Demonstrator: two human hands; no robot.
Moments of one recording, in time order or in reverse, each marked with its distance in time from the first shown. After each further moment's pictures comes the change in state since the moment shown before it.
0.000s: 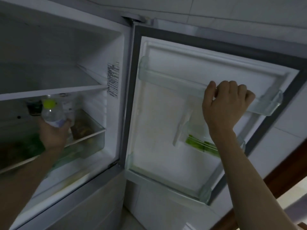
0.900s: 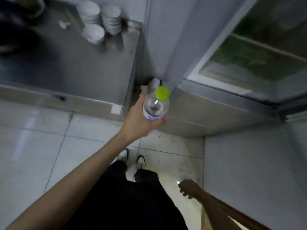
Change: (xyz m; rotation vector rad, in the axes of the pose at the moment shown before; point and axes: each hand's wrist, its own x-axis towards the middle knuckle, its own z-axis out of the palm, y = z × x) left_hand -0.313 -0.092 -0.410 0.098 -0.070 -0.435; right_hand -0.527 -0.080 -0.307 -0.029 -2.784 -0.452
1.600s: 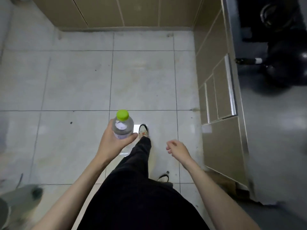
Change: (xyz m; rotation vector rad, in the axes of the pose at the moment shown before) left_hand -0.405 -0.211 -0.289 -0.312 1.488 -0.633; right_hand -0.068 -0.418 0.403 -1.032 -0.299 -0.748
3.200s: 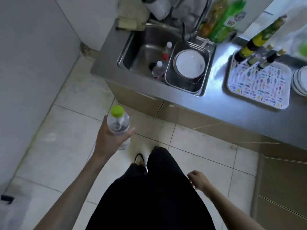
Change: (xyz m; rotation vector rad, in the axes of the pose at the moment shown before) left_hand 1.064 0.188 -0.766 -0.258 0.352 -0.041; right_hand 0.551 -1.130 0.225 -0.573 -0.086 0.221
